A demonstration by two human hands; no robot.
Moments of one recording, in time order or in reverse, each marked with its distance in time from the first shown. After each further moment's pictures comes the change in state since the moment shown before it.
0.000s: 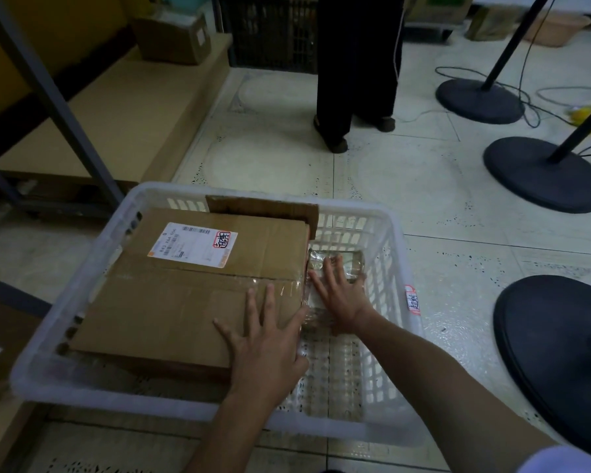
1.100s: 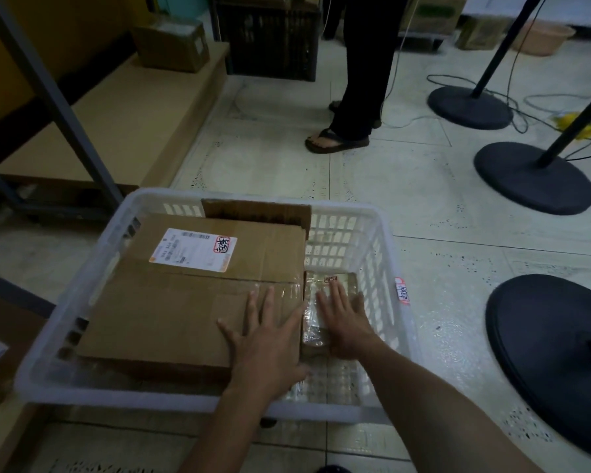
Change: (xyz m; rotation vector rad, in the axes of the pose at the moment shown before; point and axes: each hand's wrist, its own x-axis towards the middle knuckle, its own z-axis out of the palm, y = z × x) left_hand -0.003 -0.004 -0.001 -0.017 -0.031 0.025; right_hand -0.047 -0.018 0.005 0.306 -0.096 0.007
